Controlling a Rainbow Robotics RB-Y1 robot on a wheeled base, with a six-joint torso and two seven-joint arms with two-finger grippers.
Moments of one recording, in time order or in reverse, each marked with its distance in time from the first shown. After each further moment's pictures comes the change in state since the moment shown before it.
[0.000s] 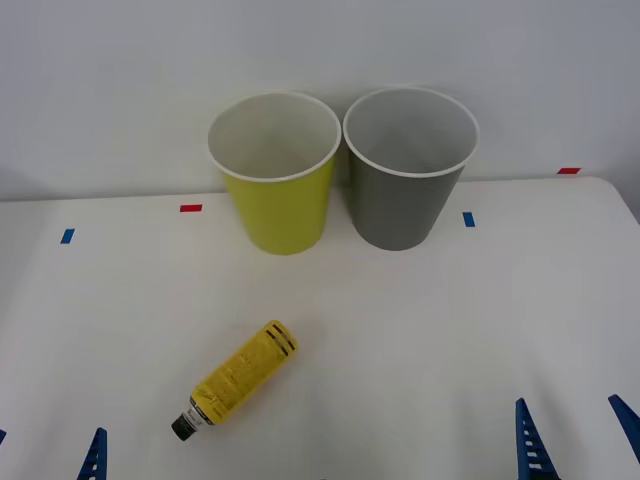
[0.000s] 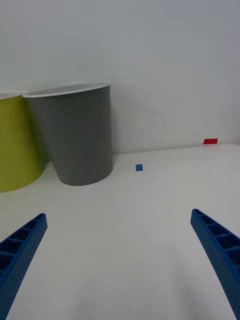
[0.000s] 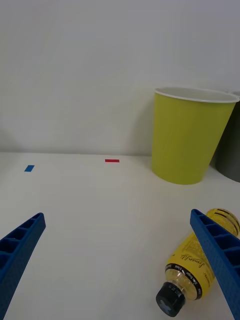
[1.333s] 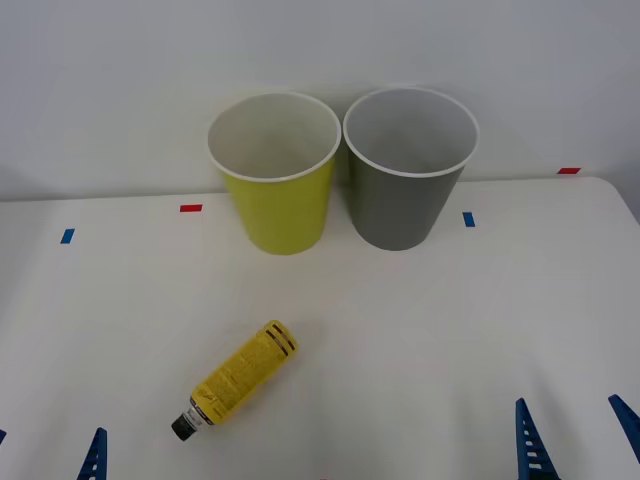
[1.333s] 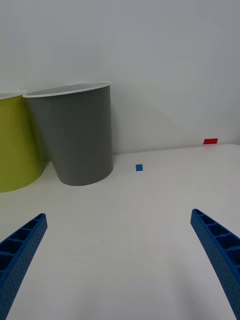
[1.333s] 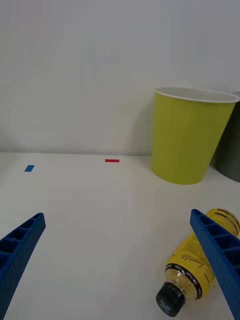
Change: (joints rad) right arm 0.000 0.000 0.000 0.000 0.000 0.000 0.000; left arm 0.000 0.000 0.000 0.000 0.000 0.000 0.000
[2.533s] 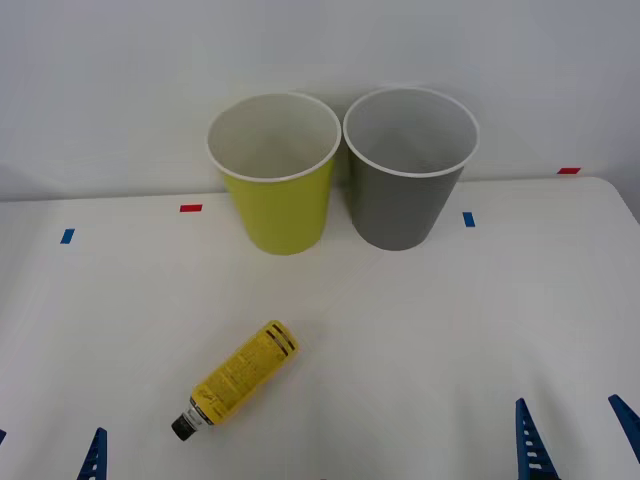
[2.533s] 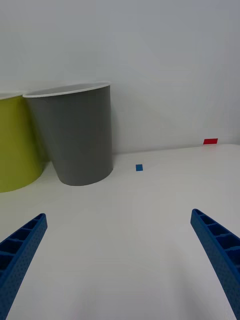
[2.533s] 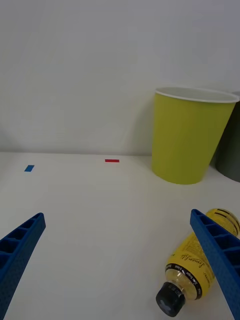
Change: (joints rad) right arm 0.000 0.000 0.000 0.000 0.000 0.000 0.000; left arm 0.000 0.000 0.000 0.000 0.000 0.000 0.000
